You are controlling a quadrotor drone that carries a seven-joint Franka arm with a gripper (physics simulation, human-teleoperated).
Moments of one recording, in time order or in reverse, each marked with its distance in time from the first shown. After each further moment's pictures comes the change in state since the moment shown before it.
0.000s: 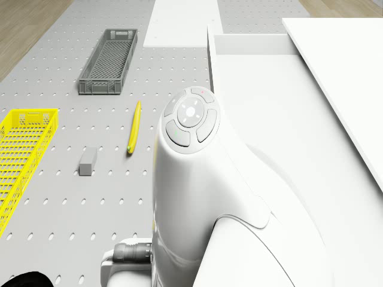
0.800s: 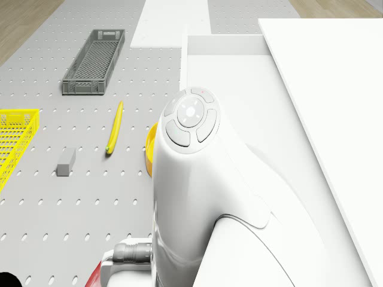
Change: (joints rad) arm 0.000 -0.002 0.000 0.000 0.001 0.002 0.000
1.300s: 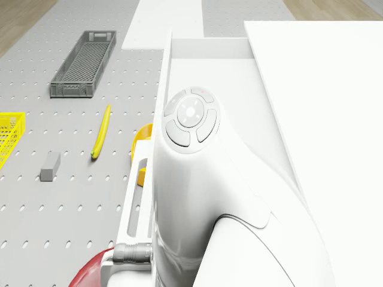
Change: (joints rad) arm 0.000 -0.001 0.000 0.000 0.000 0.001 0.000
